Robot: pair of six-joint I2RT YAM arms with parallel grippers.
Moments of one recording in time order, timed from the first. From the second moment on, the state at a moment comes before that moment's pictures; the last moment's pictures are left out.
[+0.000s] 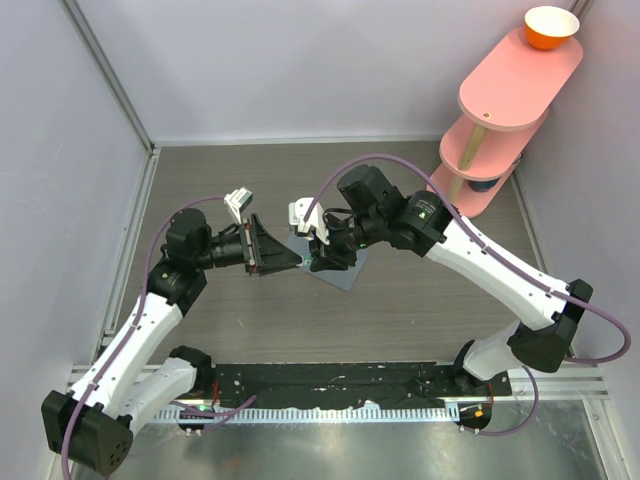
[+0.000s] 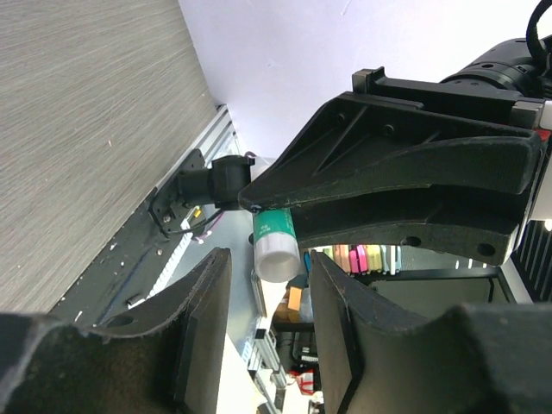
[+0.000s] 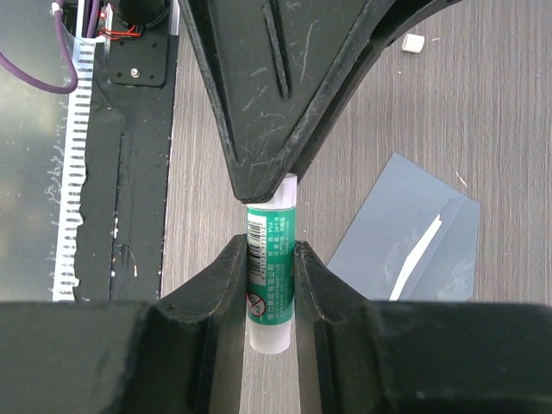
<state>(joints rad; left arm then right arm) -0.35 0.88 0.75 -0.05 0.95 -1.13 0.92 1.46 1.63 -0.91 -0.51 -0.52</state>
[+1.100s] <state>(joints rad) -0.40 0.73 0.80 -0.20 1.01 -0.31 0.93 1.53 1.68 -0.96 -0.71 -0.43</state>
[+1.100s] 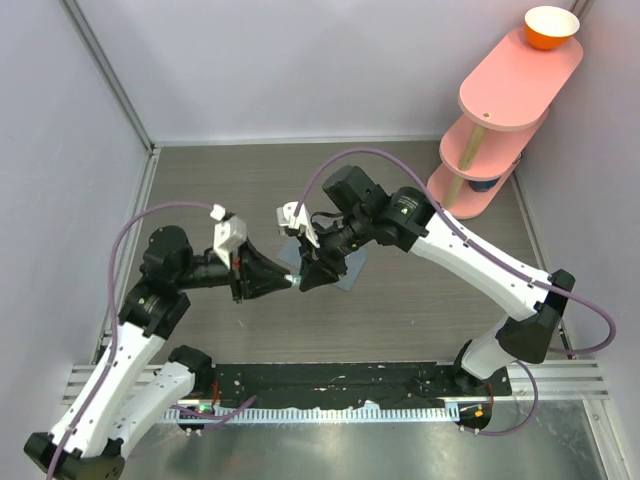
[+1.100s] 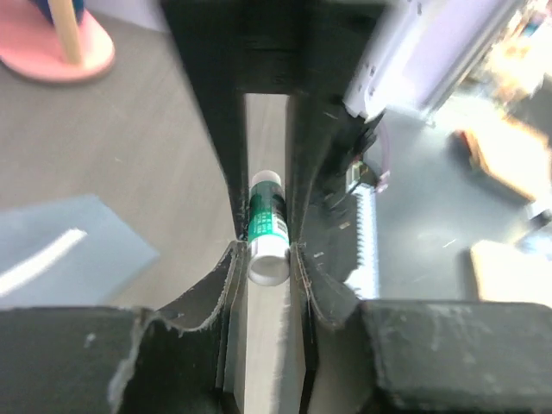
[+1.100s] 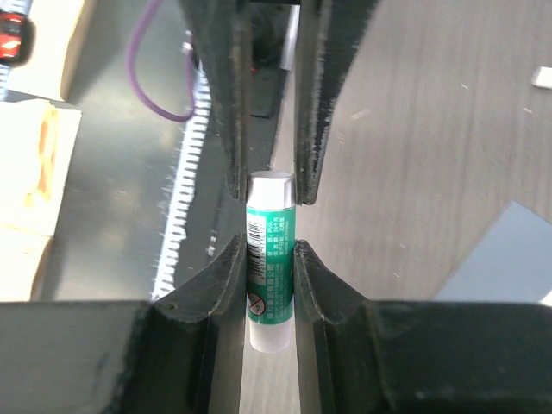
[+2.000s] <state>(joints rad) -0.44 0.41 0.59 -0.34 0.92 1.92 0.83 1.60 1.57 -0.86 -0.99 -0.11</state>
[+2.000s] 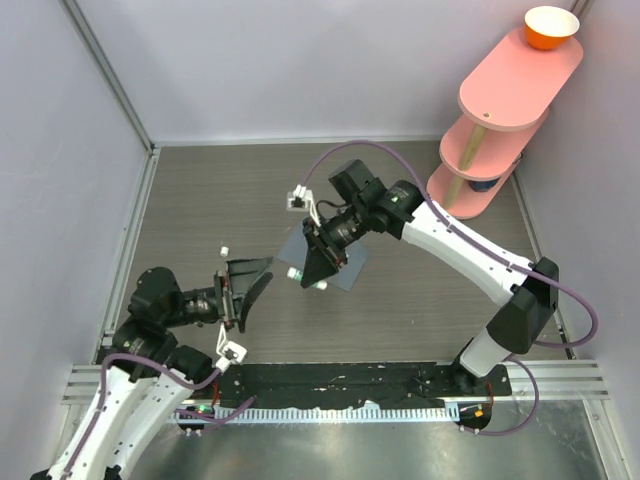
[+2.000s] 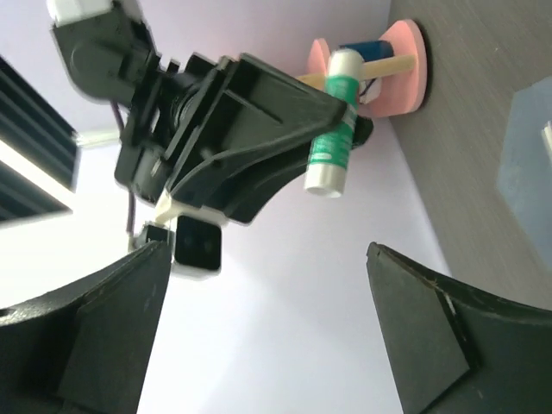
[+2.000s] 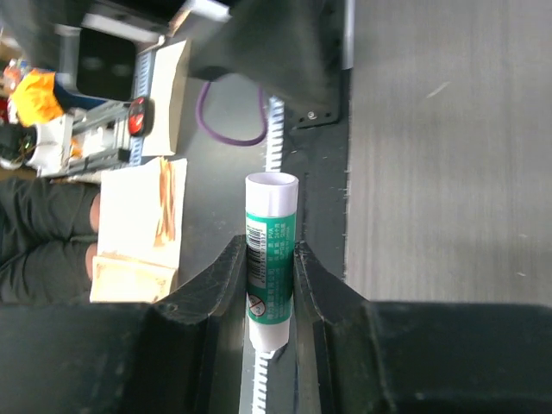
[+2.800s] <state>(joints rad) -0.41 0.87 0.93 -0.46 0.78 -0.38 0.89 1.43 1.62 -0.91 -0.45 -0.51</state>
